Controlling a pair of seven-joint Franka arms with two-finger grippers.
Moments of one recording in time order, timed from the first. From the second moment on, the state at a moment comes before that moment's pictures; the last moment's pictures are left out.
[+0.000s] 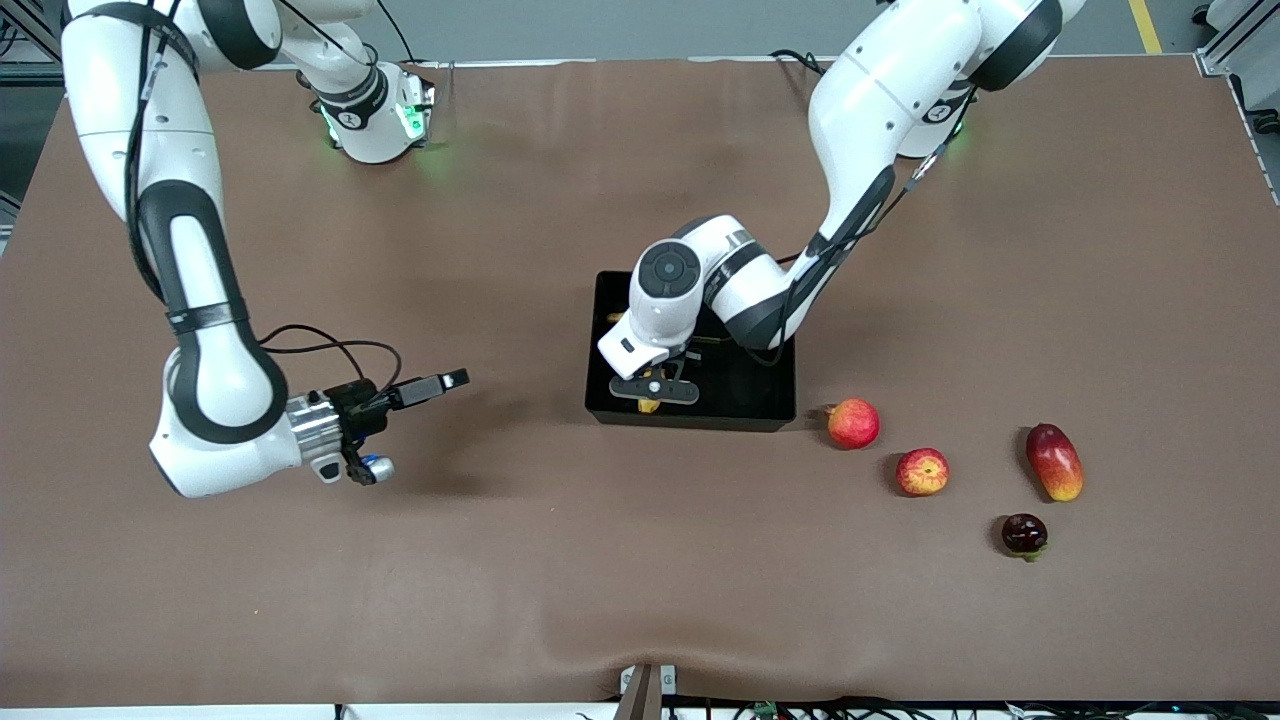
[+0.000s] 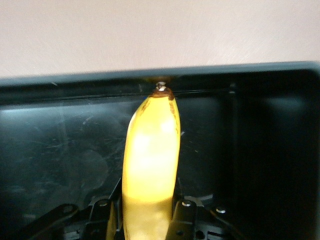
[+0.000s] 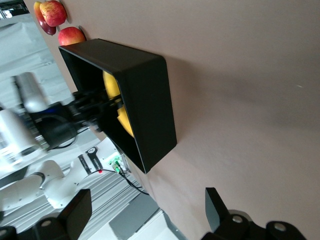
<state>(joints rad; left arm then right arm) -0.51 0.77 -0.35 -1.49 0.28 2.28 -0.81 0.10 0.71 0.01 -1.46 0.88 1.55 -0.28</state>
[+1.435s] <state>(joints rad) 0.29 0.34 -0.36 -1.98 0.22 2.19 0.06 0.58 0.49 0.01 -1.81 0.58 2.29 -0.10</state>
